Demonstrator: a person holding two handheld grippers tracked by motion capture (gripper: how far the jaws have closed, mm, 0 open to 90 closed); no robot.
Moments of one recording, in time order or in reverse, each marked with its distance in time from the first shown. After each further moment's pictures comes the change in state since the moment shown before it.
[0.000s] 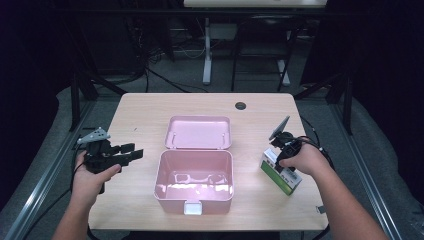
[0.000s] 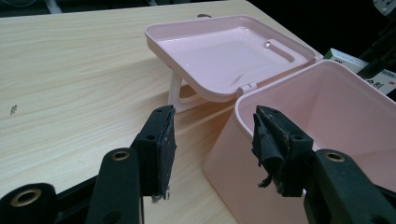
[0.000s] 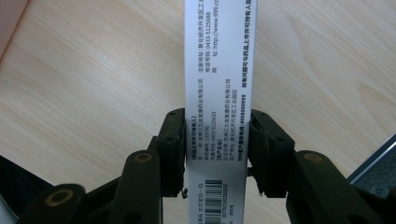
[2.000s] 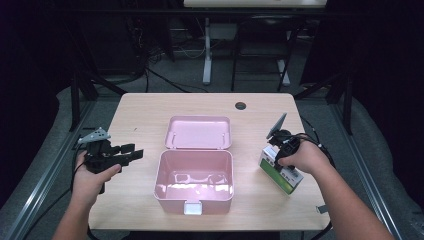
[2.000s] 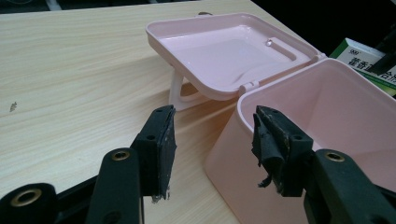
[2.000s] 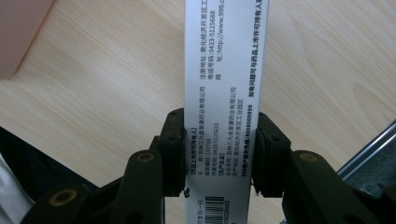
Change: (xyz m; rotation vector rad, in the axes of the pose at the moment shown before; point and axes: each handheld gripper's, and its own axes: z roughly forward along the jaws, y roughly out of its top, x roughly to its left) left arm 0.001 -0.001 0.001 0.007 0.000 -0.003; right arm 0.011 0.004 -0.018 0.019 -0.003 -0.032
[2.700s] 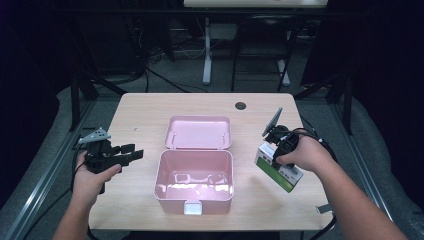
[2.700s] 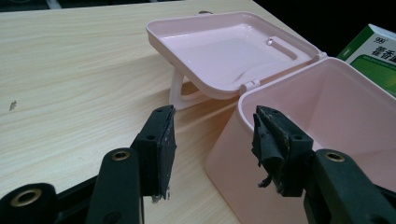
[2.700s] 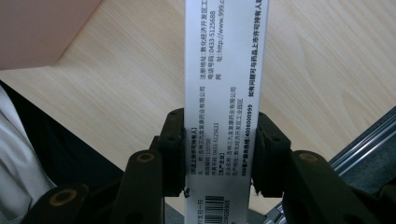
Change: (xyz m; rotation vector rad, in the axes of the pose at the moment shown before) left arm 0.000 -0.001 0.001 0.003 0.000 -0.003; right arm 0.023 0.002 -0.036 -0.003 -0.013 -0.075
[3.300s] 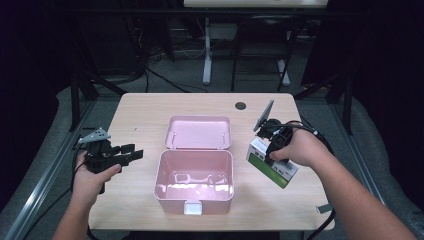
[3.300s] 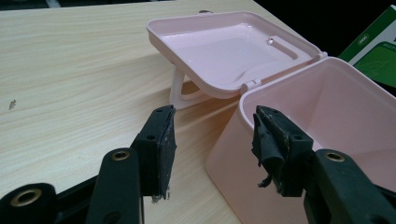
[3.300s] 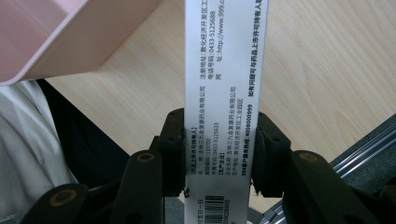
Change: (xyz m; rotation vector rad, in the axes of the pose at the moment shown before) left arm 0.001 -0.001 0.000 -0.002 -0.001 -0.004; right arm 0.024 0.014 -0.034 -0.023 0.000 -0.073
